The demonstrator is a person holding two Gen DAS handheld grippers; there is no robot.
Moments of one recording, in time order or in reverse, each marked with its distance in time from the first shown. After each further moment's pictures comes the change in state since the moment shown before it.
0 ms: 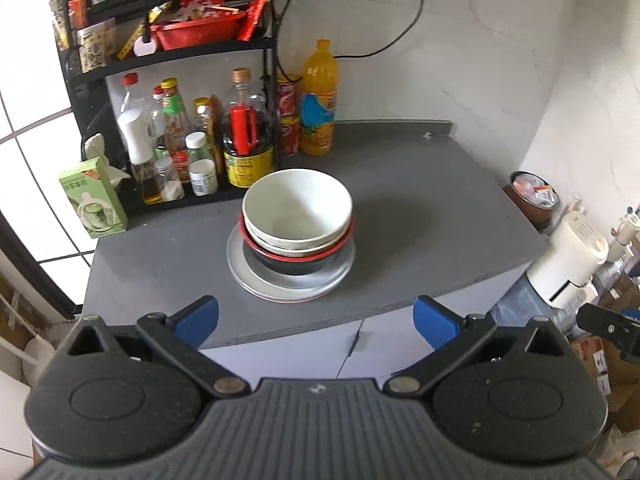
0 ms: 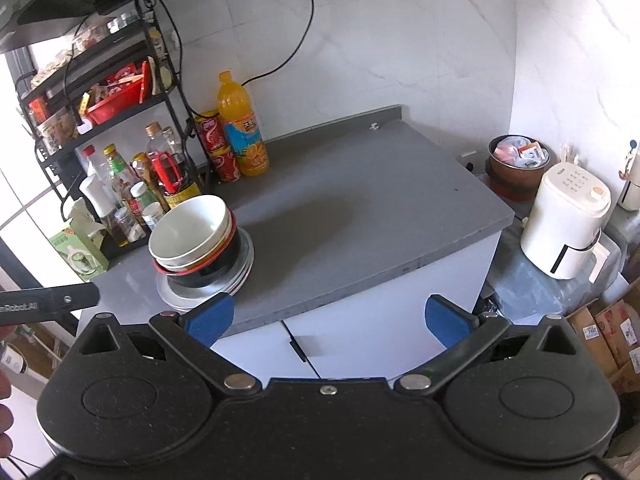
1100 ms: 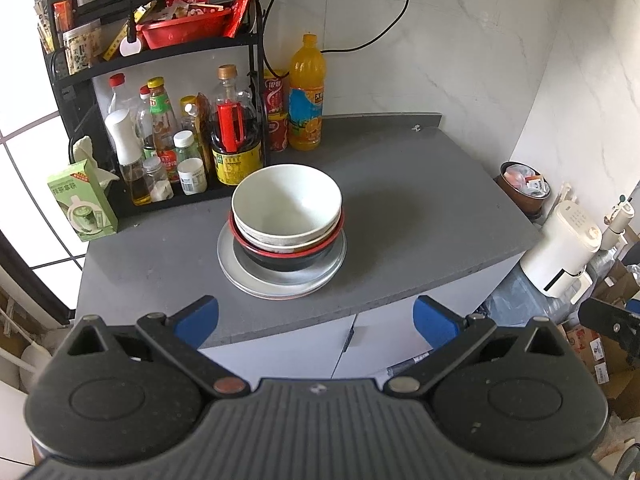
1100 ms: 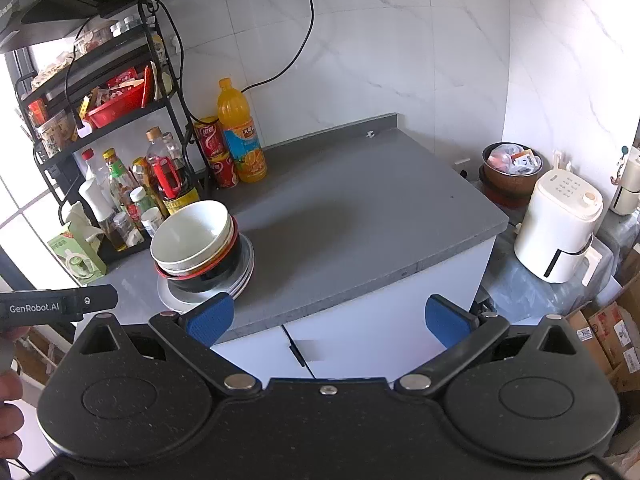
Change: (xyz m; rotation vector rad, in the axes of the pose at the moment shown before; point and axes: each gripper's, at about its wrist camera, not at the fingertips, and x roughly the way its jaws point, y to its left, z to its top) left arm 0.005 0.000 0.001 0.024 0.013 -0.024; right arm -0.008 0.007 -0.002 0.004 -0.027 -0.027
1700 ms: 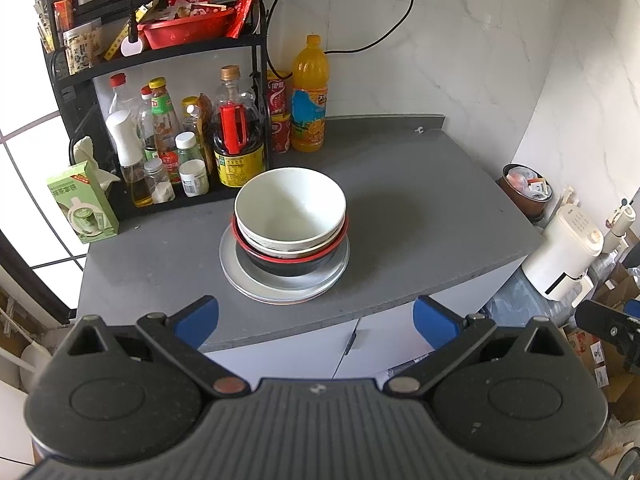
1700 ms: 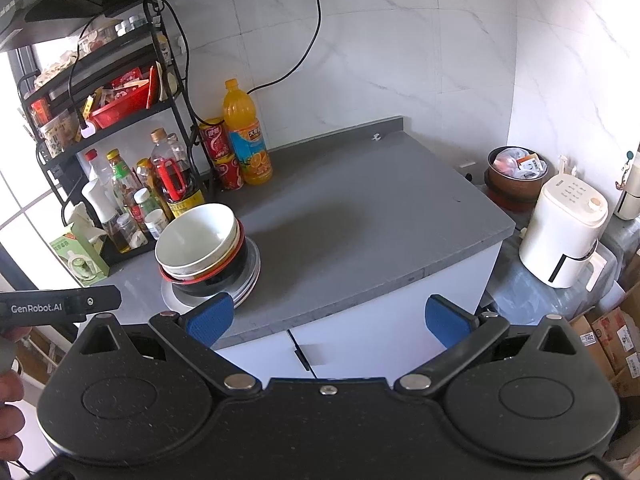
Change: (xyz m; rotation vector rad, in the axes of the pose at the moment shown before) left arm 0.002 0.005 0.006 -0.005 0.003 -0.001; right arm 0.003 0.006 0.005 -0.012 -0.003 0.010
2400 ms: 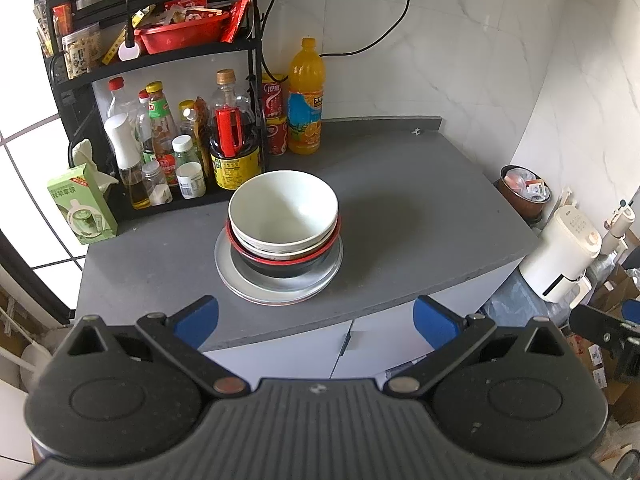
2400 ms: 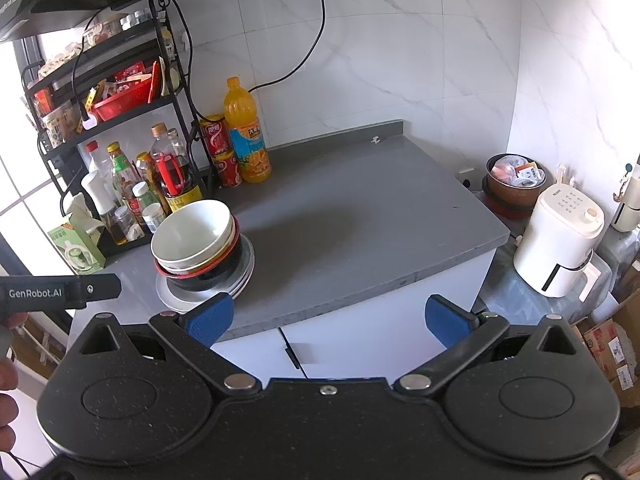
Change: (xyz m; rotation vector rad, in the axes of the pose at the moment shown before) left arm -0.004 -0.008 0.002 -0.002 -0.002 -0.001; right arm -0.003 -0.002 0.003 -0.037 -0.001 -0.009
